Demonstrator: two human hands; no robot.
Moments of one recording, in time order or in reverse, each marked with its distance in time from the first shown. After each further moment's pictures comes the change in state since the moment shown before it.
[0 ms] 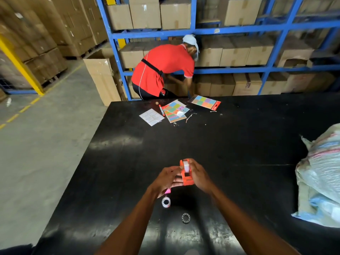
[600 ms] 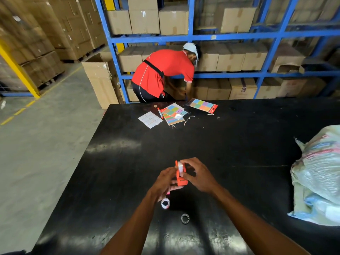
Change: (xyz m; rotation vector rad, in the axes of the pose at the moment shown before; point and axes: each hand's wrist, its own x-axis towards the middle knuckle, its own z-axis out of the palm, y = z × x) left_hand -0.006 -0.013 -0.006 -0.125 0.063 0.013; right_hand -0.016 -0.008 -0.017 -0.310 -0.060 -0.323
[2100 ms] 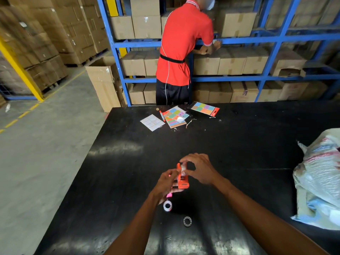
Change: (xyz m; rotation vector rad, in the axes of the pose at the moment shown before) left_hand -0.011 0.005 0.001 0.100 0.052 0.045; right_hand 0.030 -0.019 -0.018 -0.346 -0.089 -0.028
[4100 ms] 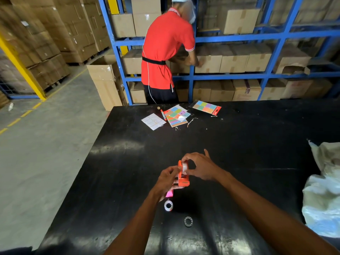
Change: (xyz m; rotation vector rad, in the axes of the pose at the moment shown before) left_hand 0.006 0.008 0.000 0.040 0.022 0.009; right_hand 0.009 -0.005 -0.018 -0.002 -0.161 0.033
